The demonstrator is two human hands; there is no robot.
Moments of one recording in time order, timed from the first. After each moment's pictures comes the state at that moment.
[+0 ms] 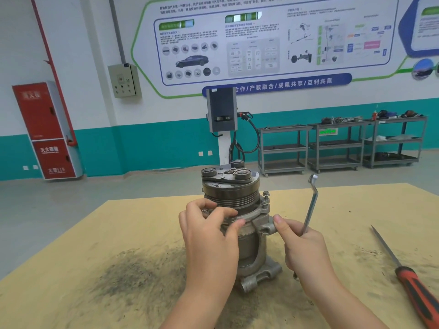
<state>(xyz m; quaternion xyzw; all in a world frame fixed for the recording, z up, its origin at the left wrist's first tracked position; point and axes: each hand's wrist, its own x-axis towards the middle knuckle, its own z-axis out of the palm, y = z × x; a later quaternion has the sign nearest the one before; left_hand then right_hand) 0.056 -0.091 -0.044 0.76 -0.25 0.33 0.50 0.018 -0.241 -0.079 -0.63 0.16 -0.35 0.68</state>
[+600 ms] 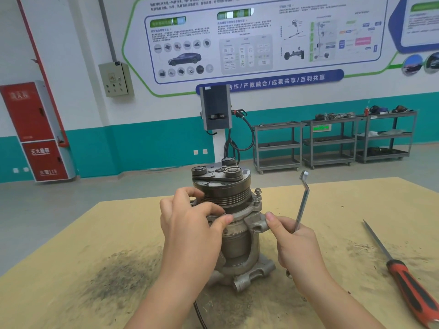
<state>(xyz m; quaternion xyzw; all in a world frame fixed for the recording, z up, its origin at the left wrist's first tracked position) 0.062 -0.077 -0.018 0.84 -0.27 0.28 0.38 0.016 -0.239 -0.076 -0.63 0.17 -0.35 0.67</state>
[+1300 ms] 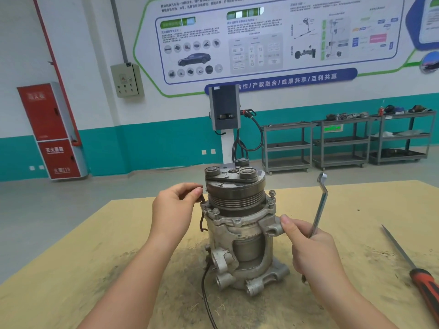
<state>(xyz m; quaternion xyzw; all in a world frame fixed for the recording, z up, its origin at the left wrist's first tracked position) 0.142 -0.054 -0.007 0.76 -0.20 0.15 0.60 0.015 -0.236 -0.075 -0.62 0.14 -0.35 0.69</state>
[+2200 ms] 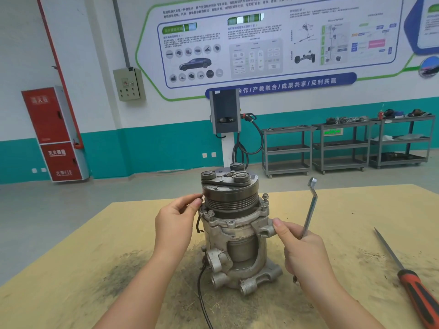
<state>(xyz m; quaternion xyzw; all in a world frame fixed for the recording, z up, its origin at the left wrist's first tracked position) 0.135 -0.062 -0.032 0.72 -0.19 0.14 0.66 0.009 -0.233 -0.068 -0.62 0.15 -0.33 0.69</state>
